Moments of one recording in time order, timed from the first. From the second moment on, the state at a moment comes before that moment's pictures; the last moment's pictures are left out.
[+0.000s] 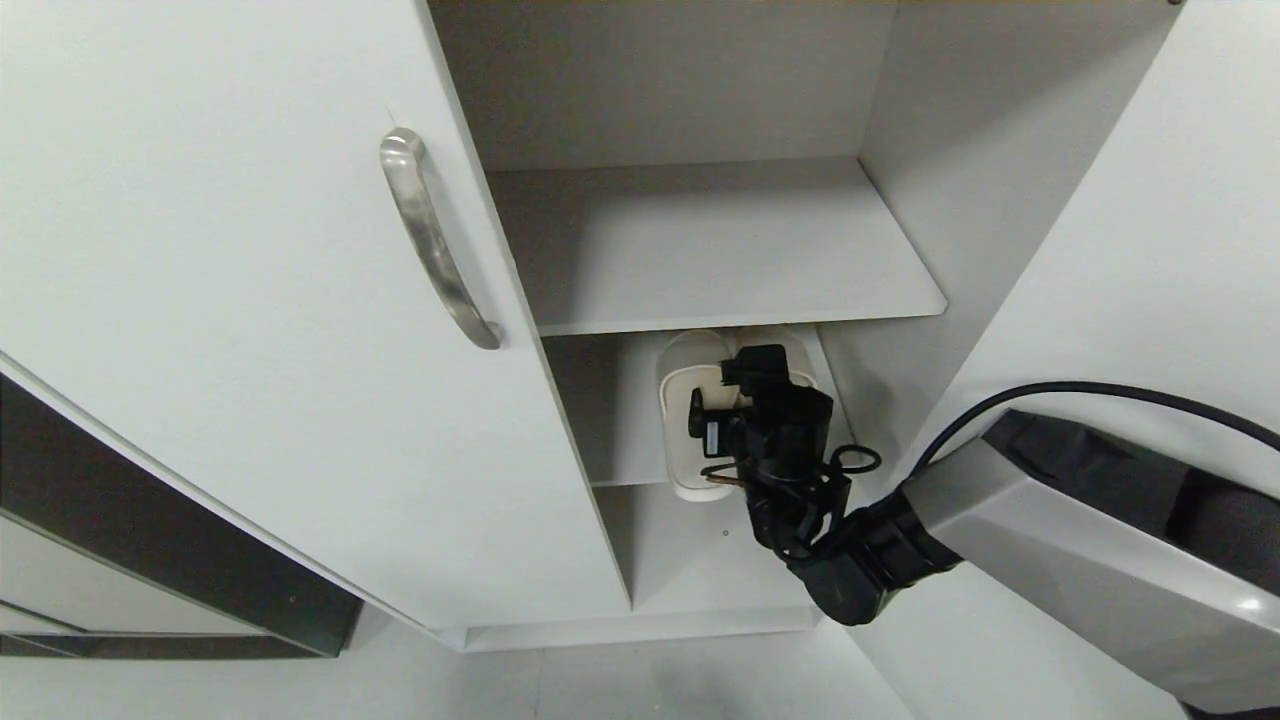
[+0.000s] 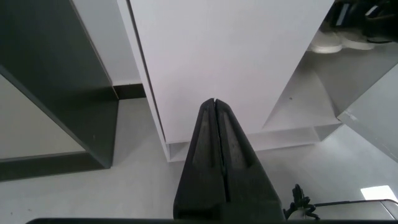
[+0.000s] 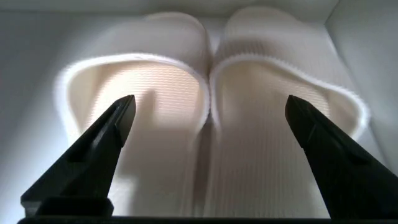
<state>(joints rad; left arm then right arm) 0.00 0.00 0.00 0.00 -0.05 0.01 0.73 2.37 -1.32 -1.13 -0.62 -0.04</state>
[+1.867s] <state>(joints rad) 0.00 0.00 0.00 0.00 -0.05 -0.01 0.91 1.99 -0.68 -1.32 -0.47 0.00</state>
